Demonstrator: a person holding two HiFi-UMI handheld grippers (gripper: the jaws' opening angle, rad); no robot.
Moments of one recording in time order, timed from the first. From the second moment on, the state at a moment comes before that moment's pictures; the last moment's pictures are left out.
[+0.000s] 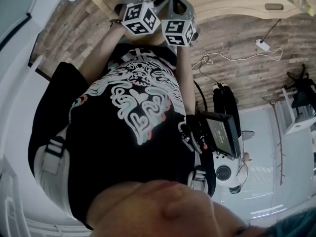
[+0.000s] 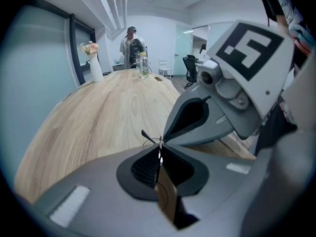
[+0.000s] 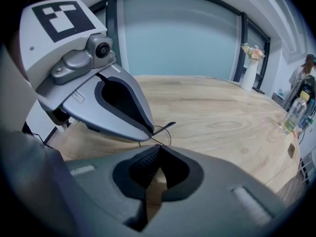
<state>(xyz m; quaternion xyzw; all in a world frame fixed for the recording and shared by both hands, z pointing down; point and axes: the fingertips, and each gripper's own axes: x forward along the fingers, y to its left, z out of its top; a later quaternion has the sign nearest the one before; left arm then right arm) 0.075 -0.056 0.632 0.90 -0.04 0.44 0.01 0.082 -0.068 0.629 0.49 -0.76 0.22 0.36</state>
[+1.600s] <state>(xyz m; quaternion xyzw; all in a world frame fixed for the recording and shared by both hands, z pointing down) 0.026 -0.119 0.544 0.94 -0.19 0.27 0.12 0.087 -0.067 0.638 0.49 -0.73 0.21 0.42</state>
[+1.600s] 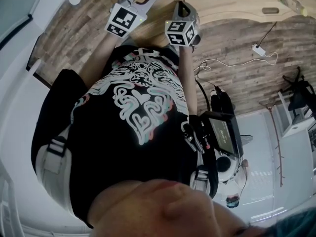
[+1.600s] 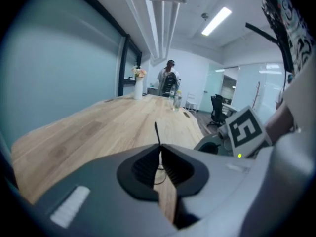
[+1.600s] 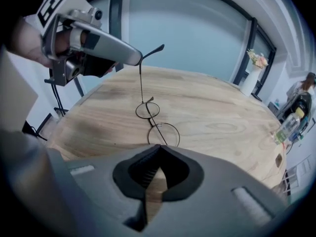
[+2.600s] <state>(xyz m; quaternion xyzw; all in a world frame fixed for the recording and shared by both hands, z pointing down) 0.015 -0.136 0.536 0.94 -0.18 0.20 0.20 0.042 -0.099 0.607 0.38 -0.80 0.07 0.46</state>
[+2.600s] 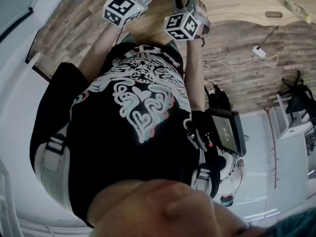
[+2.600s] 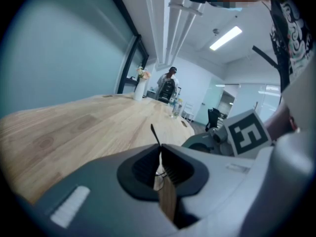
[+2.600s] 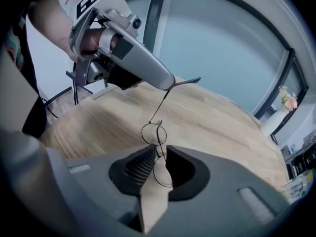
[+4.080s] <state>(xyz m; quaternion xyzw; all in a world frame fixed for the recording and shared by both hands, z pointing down) 0.005 -0.127 0.534 0.93 -0.20 0.21 0.20 0.049 -0.112 0.590 0.42 -0.79 0.00 0.45</state>
